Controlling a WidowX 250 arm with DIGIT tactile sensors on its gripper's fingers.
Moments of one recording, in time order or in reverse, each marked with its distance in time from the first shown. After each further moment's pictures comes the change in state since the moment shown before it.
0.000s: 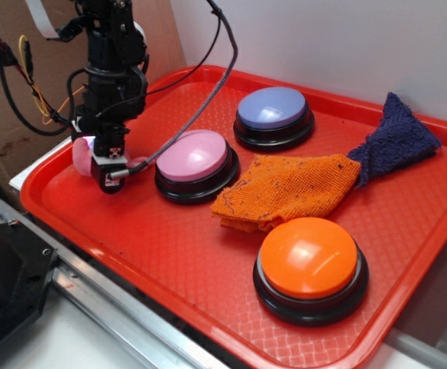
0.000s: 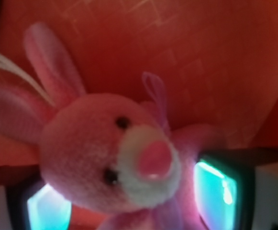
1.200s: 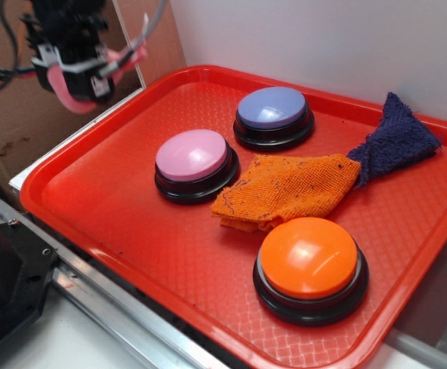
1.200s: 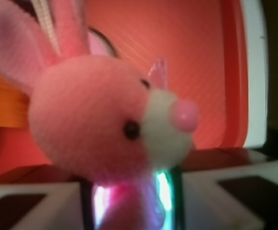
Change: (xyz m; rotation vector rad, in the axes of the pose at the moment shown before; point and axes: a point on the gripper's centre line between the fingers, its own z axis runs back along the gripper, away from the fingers) arm -0.058 -0.087 0.135 -0.206 -0.356 0.410
